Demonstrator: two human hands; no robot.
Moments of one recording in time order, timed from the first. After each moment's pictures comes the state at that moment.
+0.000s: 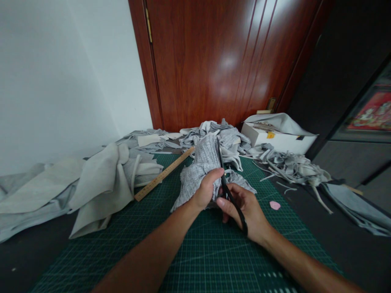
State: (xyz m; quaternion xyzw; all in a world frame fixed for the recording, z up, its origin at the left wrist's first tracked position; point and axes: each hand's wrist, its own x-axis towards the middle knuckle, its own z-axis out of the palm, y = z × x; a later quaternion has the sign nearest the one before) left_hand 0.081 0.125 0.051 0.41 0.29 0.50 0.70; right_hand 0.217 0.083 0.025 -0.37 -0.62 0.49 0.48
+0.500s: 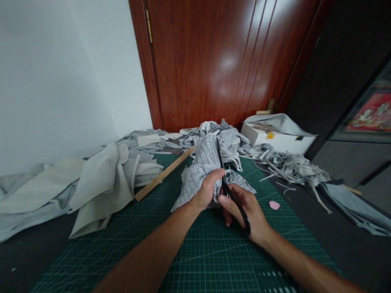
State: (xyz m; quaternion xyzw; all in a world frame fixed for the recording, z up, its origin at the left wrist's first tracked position) left_hand 0.083 0.125 0.052 0.43 0.28 0.52 0.68; right_hand 0.218 0.082 0.023 -0.38 -0.63 0.48 0.47
